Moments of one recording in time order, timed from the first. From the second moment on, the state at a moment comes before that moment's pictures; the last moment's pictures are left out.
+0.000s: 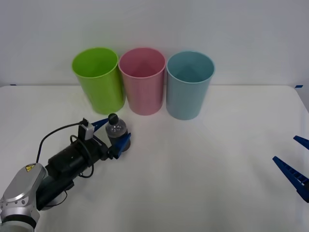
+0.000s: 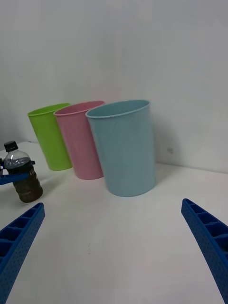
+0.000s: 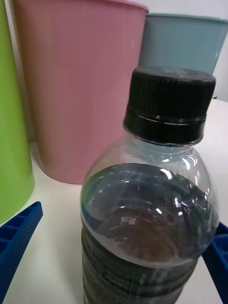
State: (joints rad) right arm 0.35 -0.40 -0.52 -1.66 0.96 -1.22 0.00; left arm -0.16 0.23 0.06 -1.18 -1.18 -0.78 -0.29
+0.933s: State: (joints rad) right arm 0.35 -0.40 -0.52 -1.66 0.96 -1.22 0.00; left arm -0.17 0.22 0.06 -1.17 -1.19 -0.77 -0.30
